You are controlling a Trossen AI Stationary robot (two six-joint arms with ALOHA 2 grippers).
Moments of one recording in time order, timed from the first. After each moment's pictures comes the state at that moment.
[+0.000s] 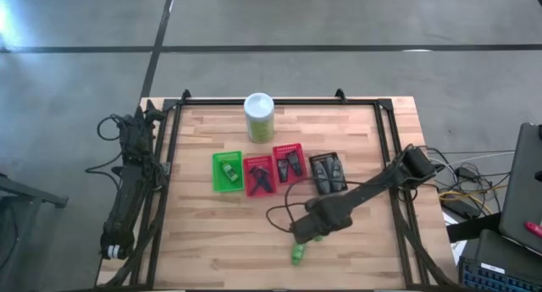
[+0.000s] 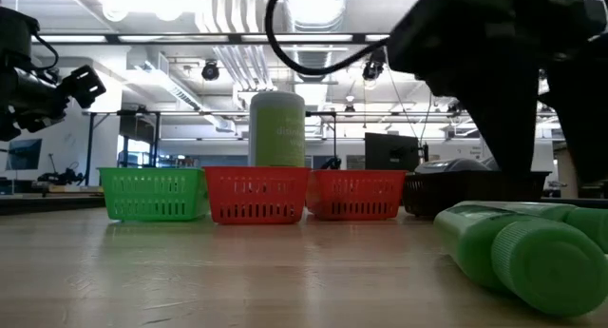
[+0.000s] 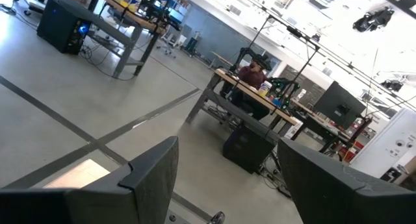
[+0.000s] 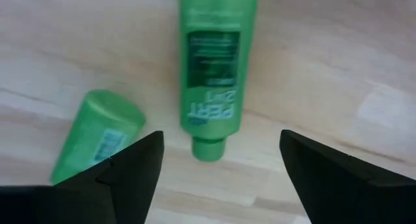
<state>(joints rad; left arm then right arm) 1.41 0.03 0.01 0.07 -0.36 -0.52 0.46 1.95 1.42 -1.00 -0.12 1.76</state>
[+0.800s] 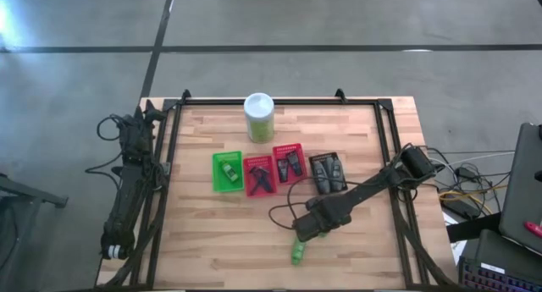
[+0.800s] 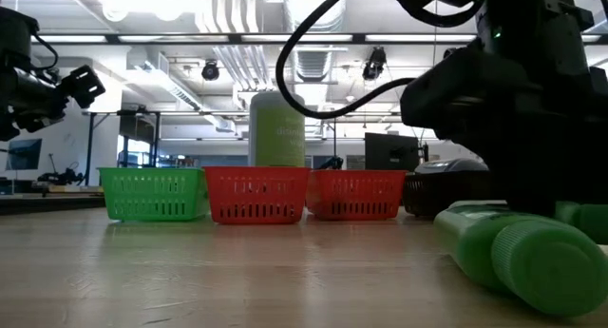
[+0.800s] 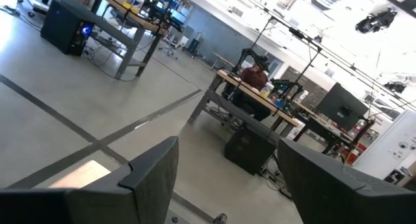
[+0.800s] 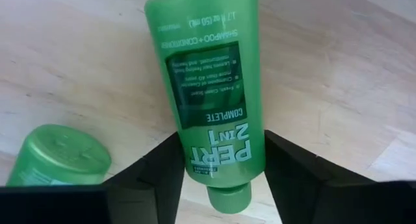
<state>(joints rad) 1.41 0.03 0.01 0.07 -0.36 -0.52 0.44 1.94 1.26 -0.83 -0.11 1.69</state>
